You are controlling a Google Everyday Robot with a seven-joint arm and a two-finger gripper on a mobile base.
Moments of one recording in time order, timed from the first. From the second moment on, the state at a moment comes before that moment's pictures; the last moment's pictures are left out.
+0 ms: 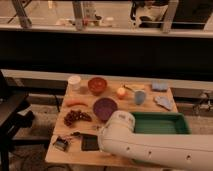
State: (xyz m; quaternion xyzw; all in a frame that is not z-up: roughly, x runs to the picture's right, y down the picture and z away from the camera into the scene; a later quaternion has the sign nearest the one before) arm -0.013 0.233 0.652 -0.21 -0.12 -0.02 0.97
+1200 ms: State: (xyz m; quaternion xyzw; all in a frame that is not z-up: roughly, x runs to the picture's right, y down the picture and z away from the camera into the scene) arm 0.065 0.243 0.690 -0.23 -0.08 0.04 0.97
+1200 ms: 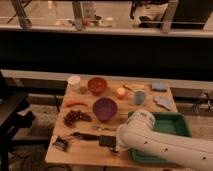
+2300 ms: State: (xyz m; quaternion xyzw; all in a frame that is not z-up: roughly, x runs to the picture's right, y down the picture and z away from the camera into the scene) arm 0.062 0.248 0.690 -0.24 -0.06 0.03 0.97
